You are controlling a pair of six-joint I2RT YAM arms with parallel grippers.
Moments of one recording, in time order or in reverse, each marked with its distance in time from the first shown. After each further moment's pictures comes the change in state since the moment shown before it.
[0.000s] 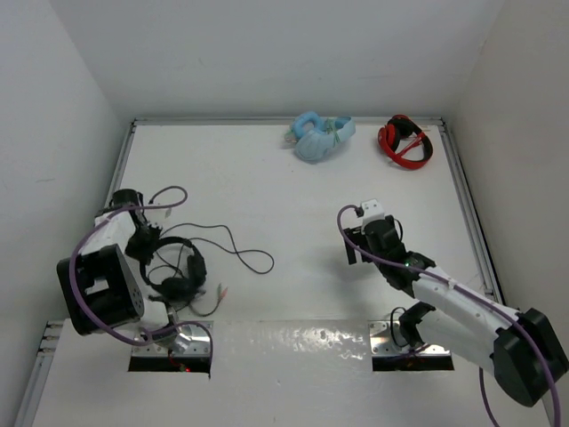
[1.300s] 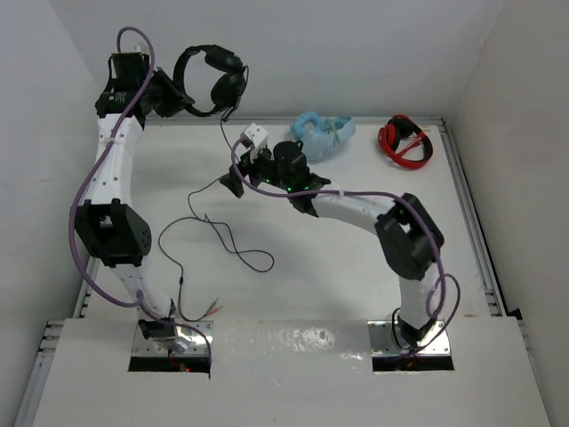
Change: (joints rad) left arm -0.289 0.470 1.290 0.029 0.369 -1.168; right arm 0.187 0.990 1.020 0.539 -0.636 -0.116
